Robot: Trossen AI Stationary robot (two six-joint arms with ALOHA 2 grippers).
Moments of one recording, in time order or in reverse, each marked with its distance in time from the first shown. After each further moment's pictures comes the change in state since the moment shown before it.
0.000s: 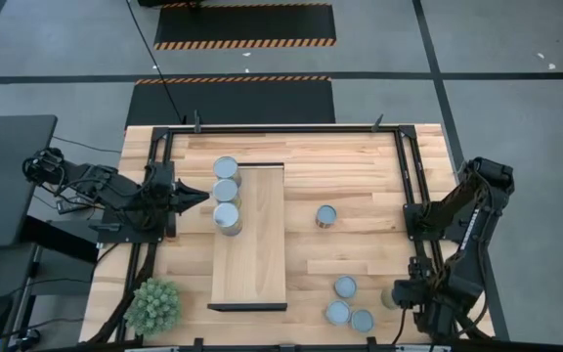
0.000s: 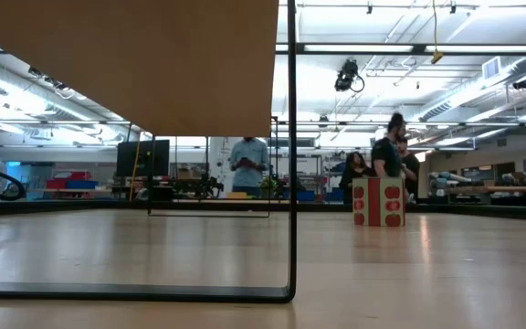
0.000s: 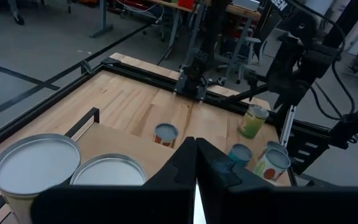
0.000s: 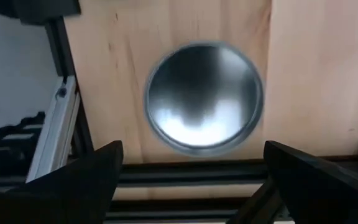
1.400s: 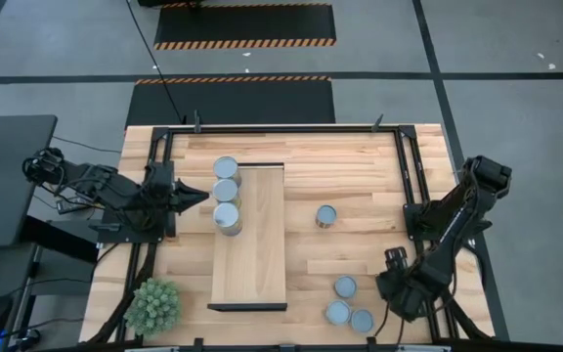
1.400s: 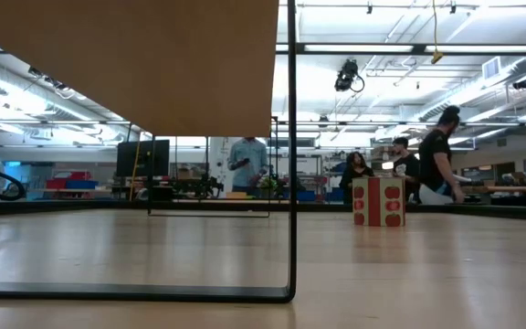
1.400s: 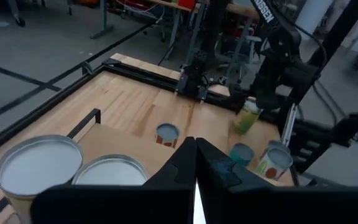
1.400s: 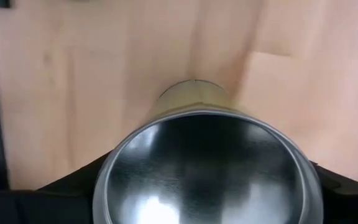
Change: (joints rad) left arm 0.000 0.000 0.005 -0.004 -0.003 0.005; right arm -0.173 -0.003 -0.181 0.146 0.030 -0.400
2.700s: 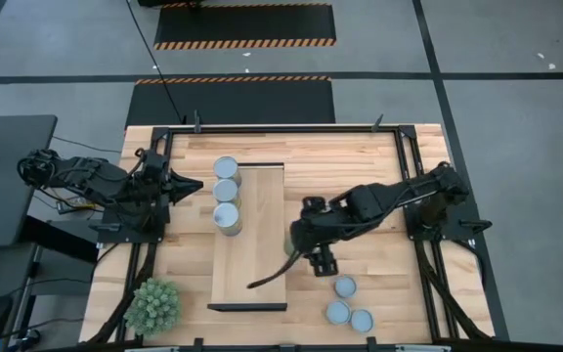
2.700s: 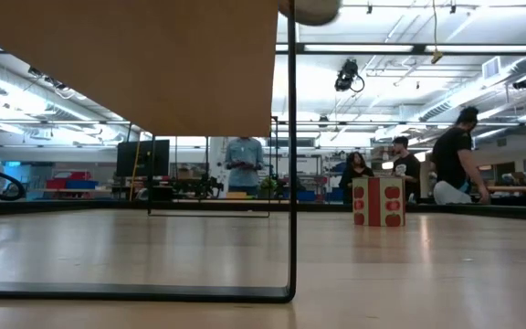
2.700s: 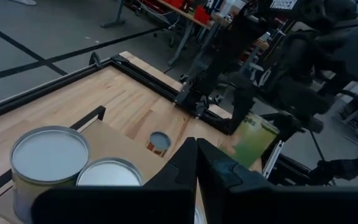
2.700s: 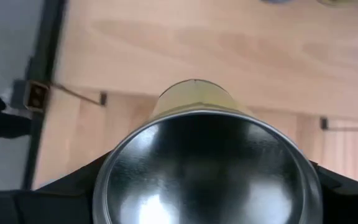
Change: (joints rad) left arm 0.053 -0.007 0.090 -0.075 0.006 -0.207; right arm -0.617 0.346 1.062 -0.287 0.107 -0.622
